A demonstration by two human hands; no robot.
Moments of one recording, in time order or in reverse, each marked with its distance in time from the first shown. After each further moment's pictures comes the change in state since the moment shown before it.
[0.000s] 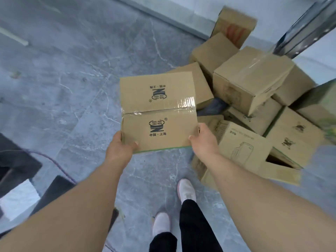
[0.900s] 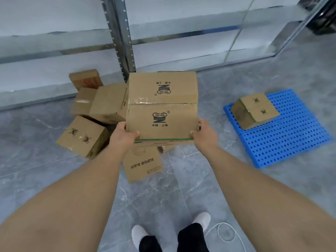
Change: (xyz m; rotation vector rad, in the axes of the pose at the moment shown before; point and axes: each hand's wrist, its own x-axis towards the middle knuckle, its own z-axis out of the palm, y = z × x) left_hand -0.352 0.177 0.167 0.369 -0.545 0.569; right_hand -0.283 0.237 -0.293 0.469 0.574 0.388
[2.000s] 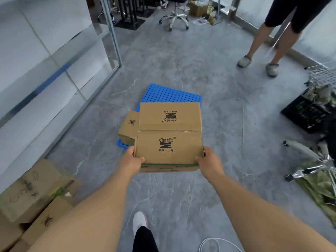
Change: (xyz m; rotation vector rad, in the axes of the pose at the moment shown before) left_hand -0.067 0.262 0.508 0.592 -0.769 0.415; right_hand 0.070 0.319 -0.332 0.452 0.536 0.645
